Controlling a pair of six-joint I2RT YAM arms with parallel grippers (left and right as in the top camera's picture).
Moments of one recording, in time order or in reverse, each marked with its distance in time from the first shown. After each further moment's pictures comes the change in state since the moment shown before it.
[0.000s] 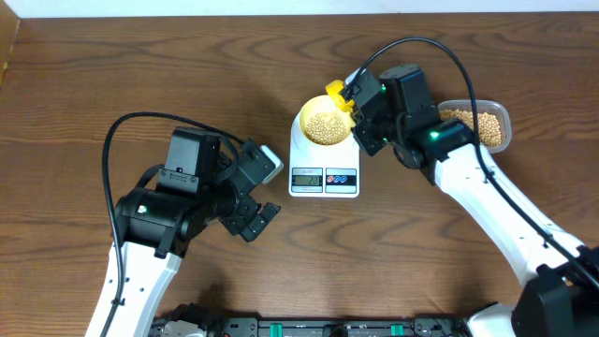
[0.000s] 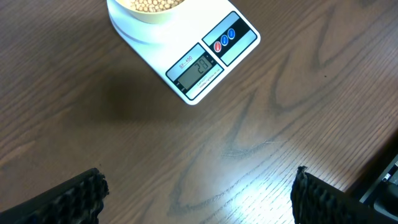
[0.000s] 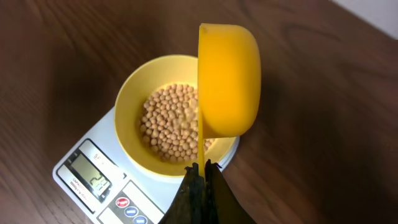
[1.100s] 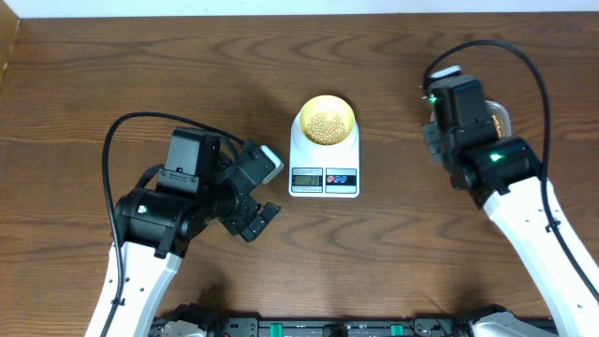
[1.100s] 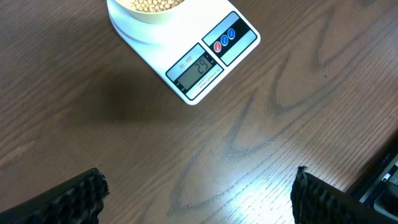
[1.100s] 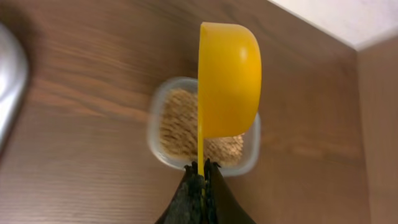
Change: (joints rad) left arm 0.000 0.000 0.000 0.000 0.000 0.000; right arm -0.109 -0.244 -0.004 -0.343 0.637 0.148
